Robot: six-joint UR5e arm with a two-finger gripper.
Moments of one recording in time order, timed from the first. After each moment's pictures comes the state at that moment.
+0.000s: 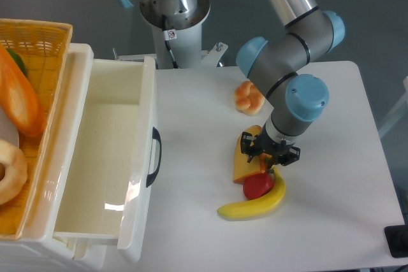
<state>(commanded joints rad) 2.64 -2.06 -1.54 -1.16 1.43 0.86</state>
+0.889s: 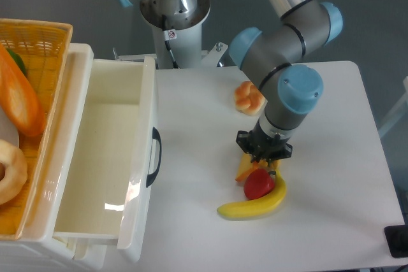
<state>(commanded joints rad) 2.57 -1.94 -1.54 -1.27 1.44 0.87</state>
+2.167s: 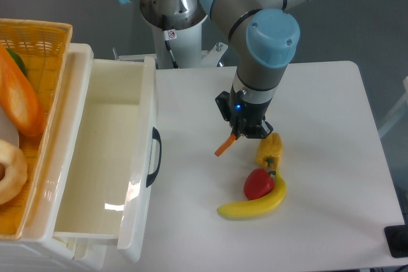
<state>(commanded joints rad) 2.55 -1.87 -1.44 -1.41 1.48 1.27</state>
